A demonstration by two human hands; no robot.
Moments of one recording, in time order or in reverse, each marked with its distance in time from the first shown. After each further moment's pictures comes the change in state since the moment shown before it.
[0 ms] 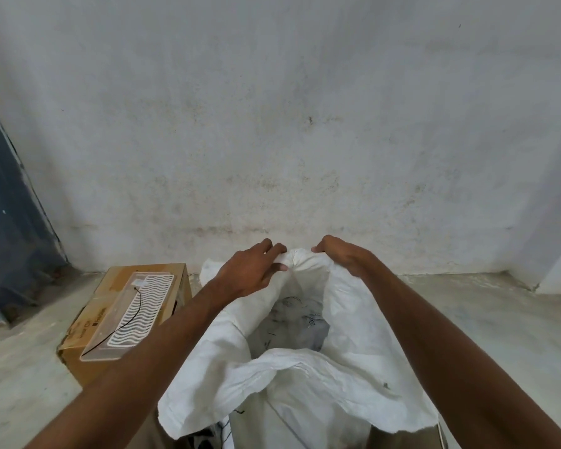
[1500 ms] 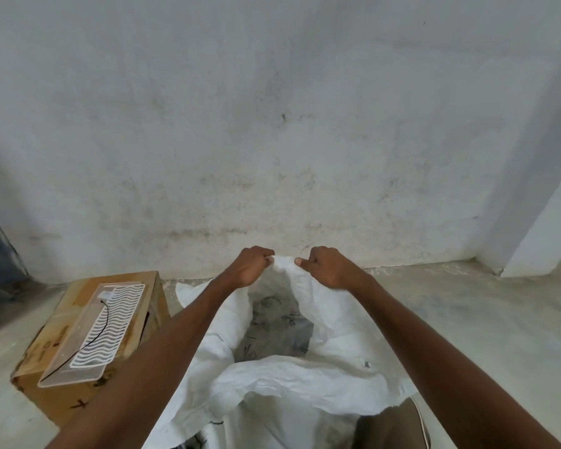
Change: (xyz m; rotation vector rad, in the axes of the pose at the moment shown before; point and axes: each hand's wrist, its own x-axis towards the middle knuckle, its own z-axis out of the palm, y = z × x) left_hand 0.056 0.022 0.023 -0.626 -0.295 -0.434; right_hand -0.018 0.043 -0.005 -0.435 0.245 -0.210
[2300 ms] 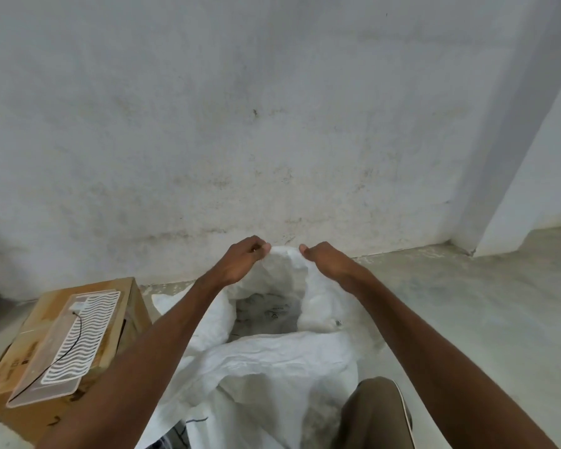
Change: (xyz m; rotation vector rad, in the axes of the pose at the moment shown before) left_hand 0.006 0.022 0.018 -0.121 -0.002 0.048; right_hand -0.036 0.022 -0.023 0.504 -0.033 0.258
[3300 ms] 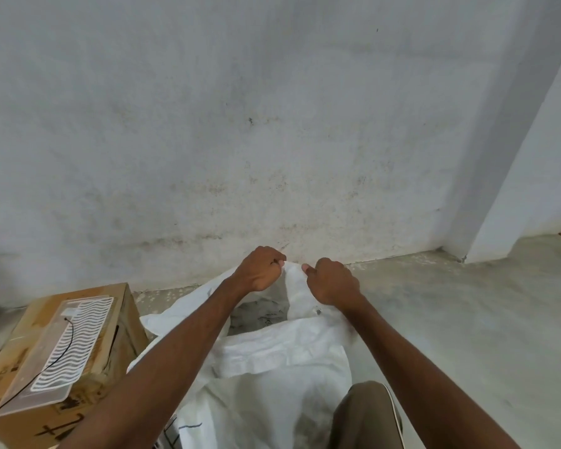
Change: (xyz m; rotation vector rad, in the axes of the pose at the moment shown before) left_hand 0.009 0.035 0.042 0.247 -0.032 0.114; right_hand -0.016 0.025 0.015 -0.521 0.329 -0.010
